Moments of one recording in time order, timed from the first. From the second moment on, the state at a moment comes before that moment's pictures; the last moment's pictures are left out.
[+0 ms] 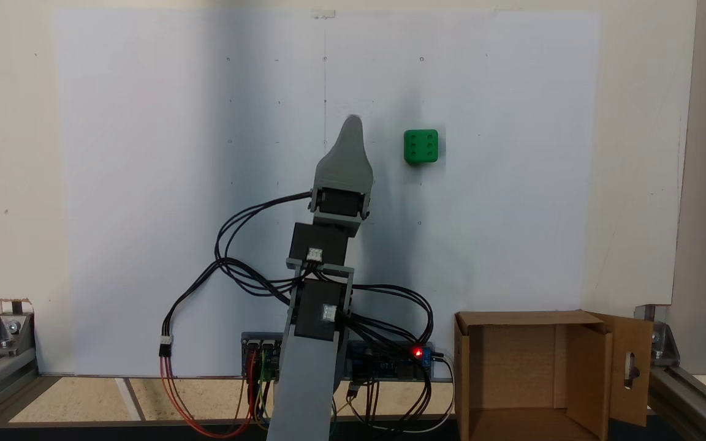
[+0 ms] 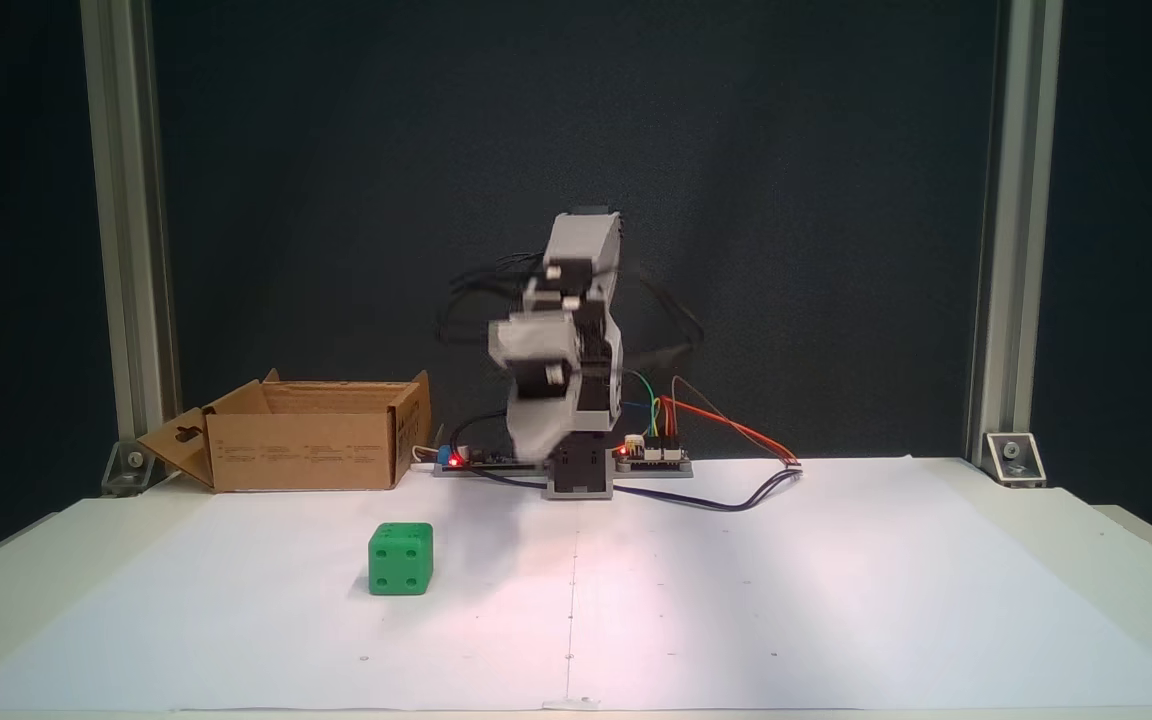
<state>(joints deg) 7.6 129.7 144.8 -21.6 2.4</state>
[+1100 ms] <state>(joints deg) 28.7 94.7 69.0 78.6 -15.0</state>
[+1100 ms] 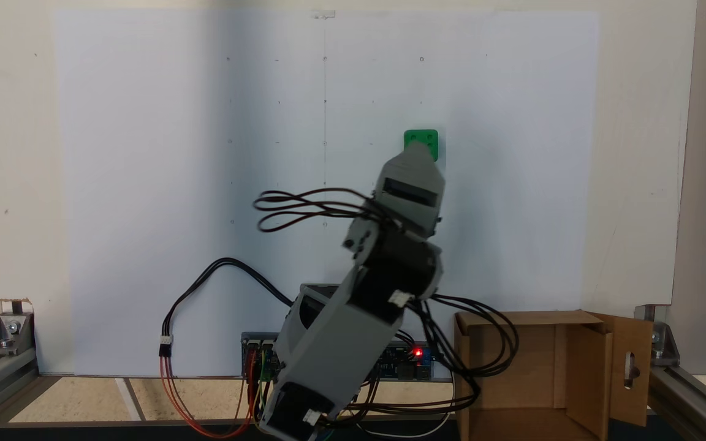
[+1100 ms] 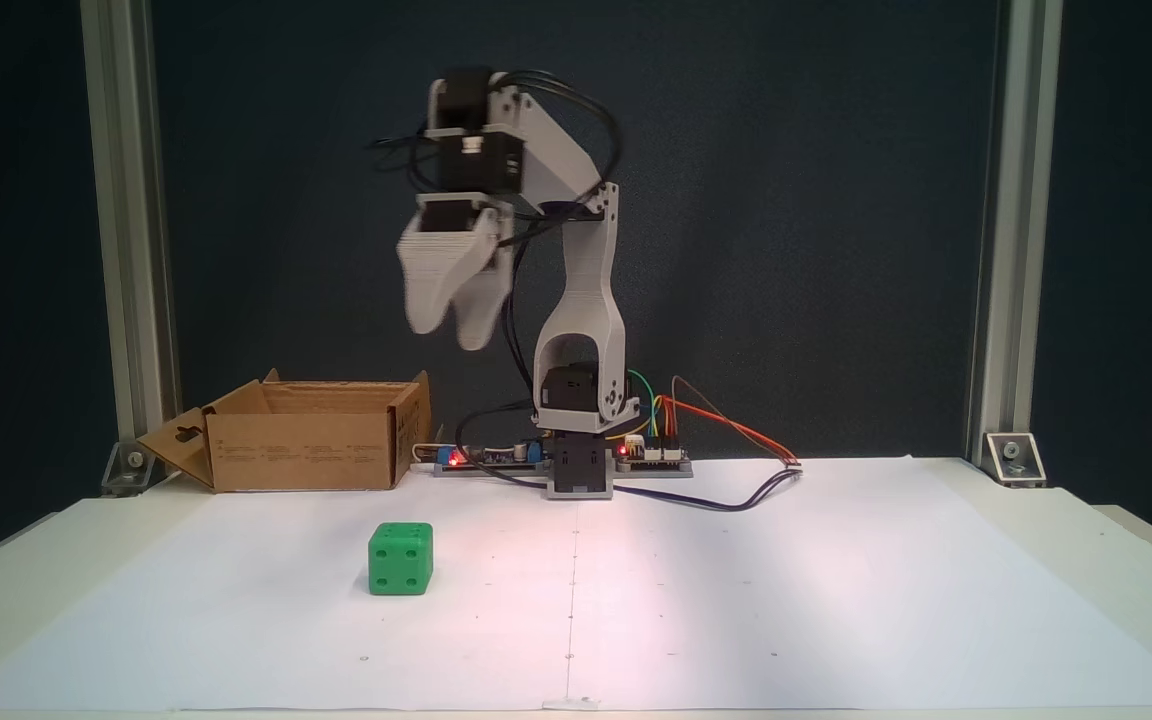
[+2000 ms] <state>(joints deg) 30.0 83.3 67.9 77.1 -31.5</state>
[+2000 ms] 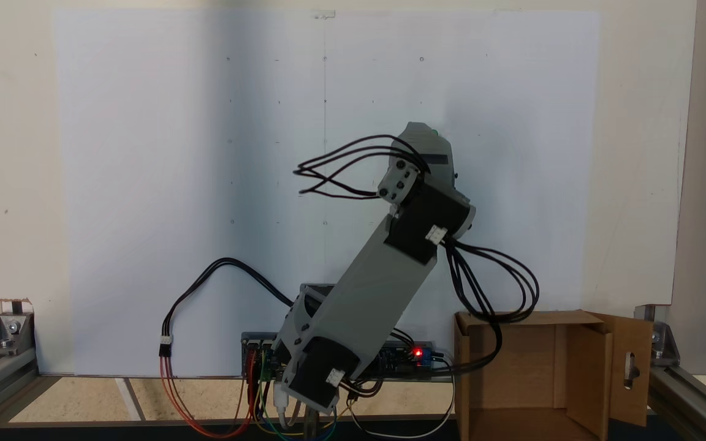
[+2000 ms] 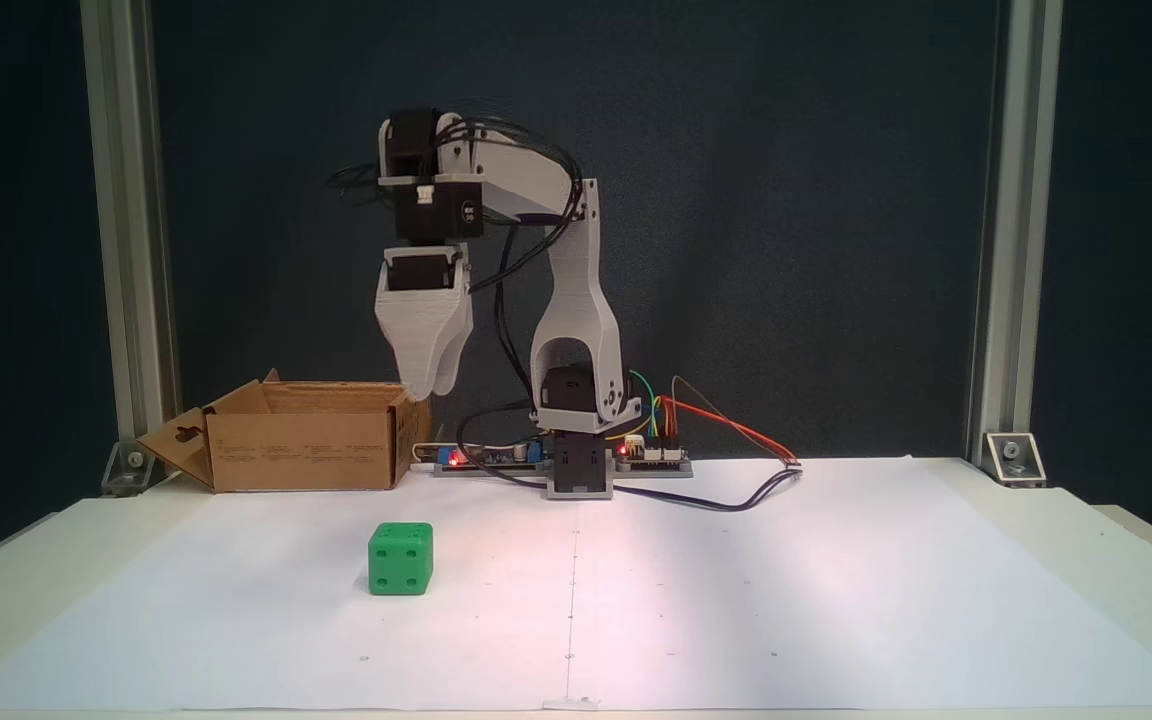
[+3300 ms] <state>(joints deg) 30.8 77.7 83.6 55.6 -31.1</state>
